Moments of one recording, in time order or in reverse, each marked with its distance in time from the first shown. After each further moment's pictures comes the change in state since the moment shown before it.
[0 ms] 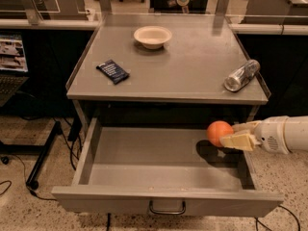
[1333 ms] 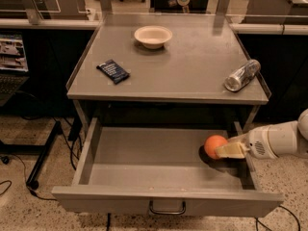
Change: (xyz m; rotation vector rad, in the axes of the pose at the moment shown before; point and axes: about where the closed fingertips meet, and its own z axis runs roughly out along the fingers) arm 0.046 -0.010 0.046 -0.023 0.151 0.109
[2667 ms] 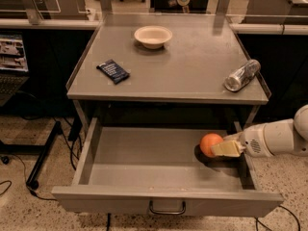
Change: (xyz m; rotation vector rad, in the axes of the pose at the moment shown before) arm -0.011 0.016 0.004 -0.044 -0.012 0.004
